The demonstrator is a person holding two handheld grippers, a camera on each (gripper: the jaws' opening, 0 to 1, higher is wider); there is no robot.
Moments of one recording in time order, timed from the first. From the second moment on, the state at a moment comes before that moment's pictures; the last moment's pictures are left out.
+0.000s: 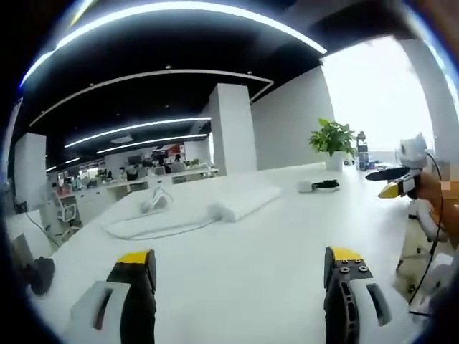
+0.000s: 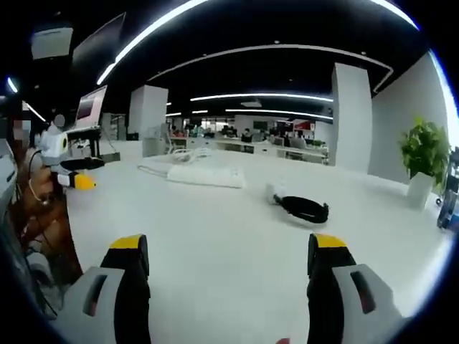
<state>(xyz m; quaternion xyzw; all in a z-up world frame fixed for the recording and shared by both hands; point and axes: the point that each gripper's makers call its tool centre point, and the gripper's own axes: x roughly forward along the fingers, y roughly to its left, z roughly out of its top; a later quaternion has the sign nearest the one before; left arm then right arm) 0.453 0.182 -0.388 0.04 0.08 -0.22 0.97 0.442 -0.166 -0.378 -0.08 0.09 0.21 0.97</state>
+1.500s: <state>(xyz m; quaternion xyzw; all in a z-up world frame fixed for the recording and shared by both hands) 0.535 0.140 -0.358 0.05 0.04 -0.27 0.96 0.556 -0.111 -0.328 -0.07 0.00 0.32 0.94</state>
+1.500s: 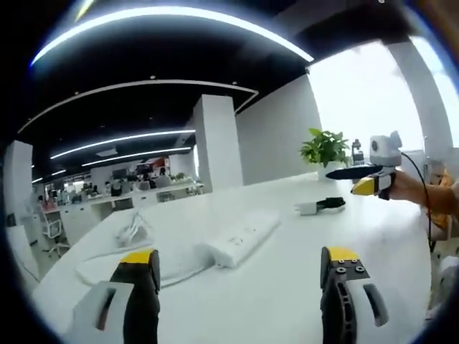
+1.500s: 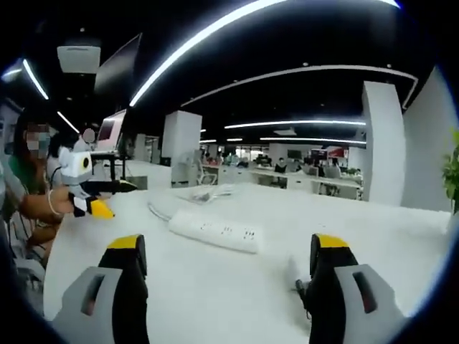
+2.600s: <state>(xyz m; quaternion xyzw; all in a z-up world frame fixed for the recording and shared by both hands) 0.585 0.115 -0.381 0.03 0.09 -0.29 0.95 0.620 -0.053 -0.377 -0.07 0.08 0.39 0.91</state>
